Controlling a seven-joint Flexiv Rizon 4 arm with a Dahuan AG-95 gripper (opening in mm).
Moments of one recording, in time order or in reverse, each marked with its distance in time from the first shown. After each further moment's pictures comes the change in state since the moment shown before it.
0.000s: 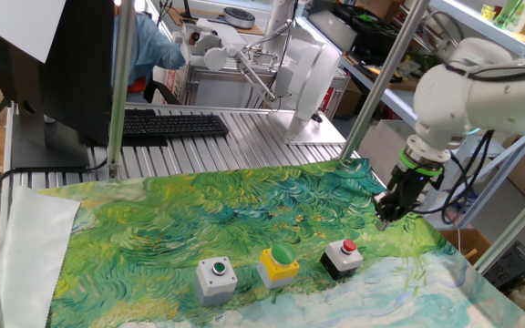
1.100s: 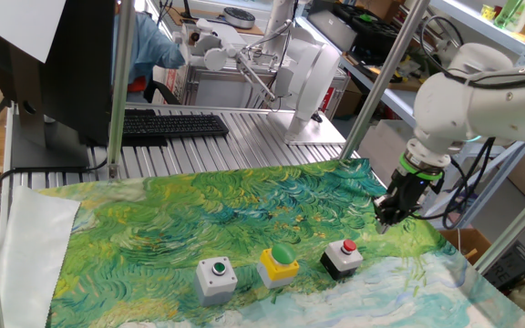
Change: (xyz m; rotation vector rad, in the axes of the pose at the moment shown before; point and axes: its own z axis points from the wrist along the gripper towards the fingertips) arm 0.000 0.000 0.001 -0.008 0.003 0.011
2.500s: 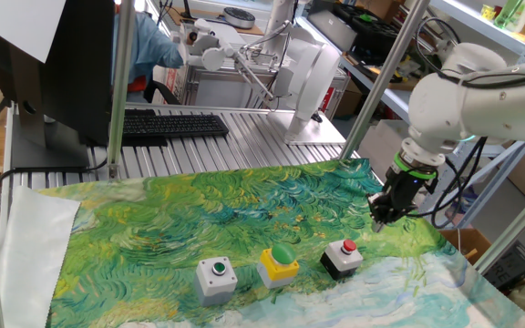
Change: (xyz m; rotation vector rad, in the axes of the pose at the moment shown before) arm -0.010 0.008 0.004 -0.013 -0.007 0.091
